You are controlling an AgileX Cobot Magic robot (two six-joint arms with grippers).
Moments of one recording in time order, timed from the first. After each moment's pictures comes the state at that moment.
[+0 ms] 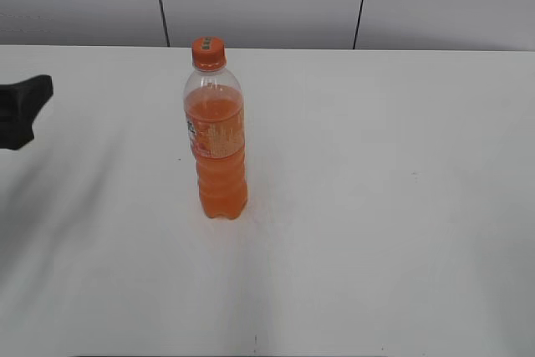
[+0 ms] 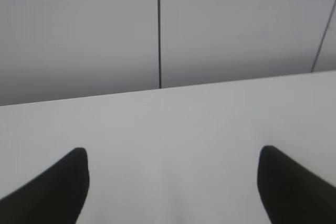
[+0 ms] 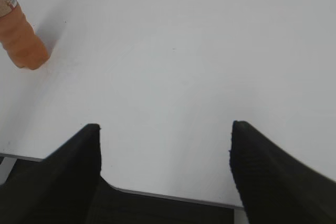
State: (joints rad) left arm -0.10 1.23 -0.31 0.23 -0.61 -0.08; right arm 0.02 -0.01 -0.51 0.23 1.11 -0.18
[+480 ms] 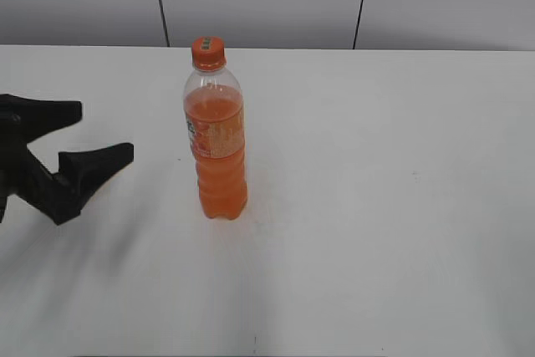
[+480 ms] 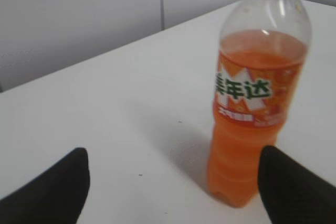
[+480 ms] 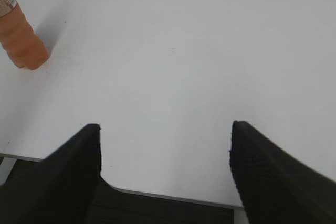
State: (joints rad) left arm -0.04 1.49 -0.32 0.85 -0.93 -0.32; right arm 0.02 -0.01 -0.51 0.23 1.11 -0.18
